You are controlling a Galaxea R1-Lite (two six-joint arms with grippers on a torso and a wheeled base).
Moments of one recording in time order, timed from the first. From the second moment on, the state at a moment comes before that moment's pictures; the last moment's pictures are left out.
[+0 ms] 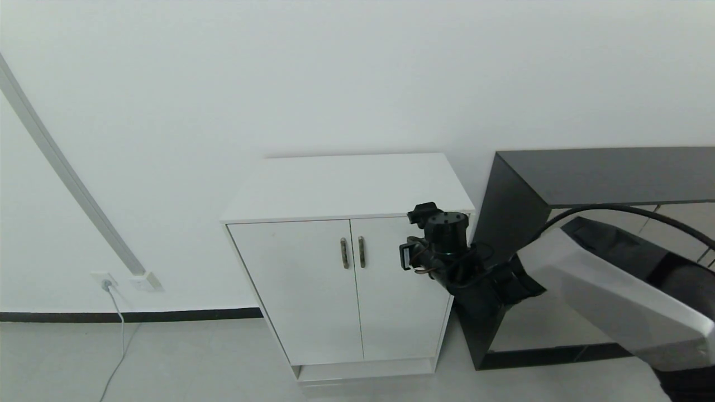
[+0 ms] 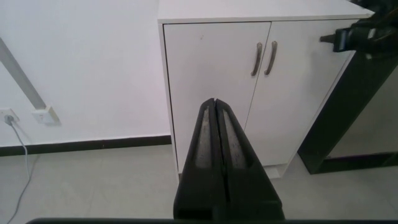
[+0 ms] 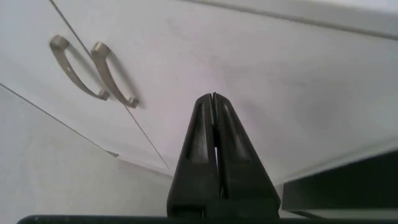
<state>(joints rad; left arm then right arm) 0.00 0.00 0.00 0.00 -0.01 0.00 0.61 2.39 -1.39 -0.77 -0.27 0.06</state>
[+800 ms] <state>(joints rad) 0.00 0.00 0.00 0.00 -0.01 0.00 0.40 1.58 -0.41 -1.02 -0.34 0.01</state>
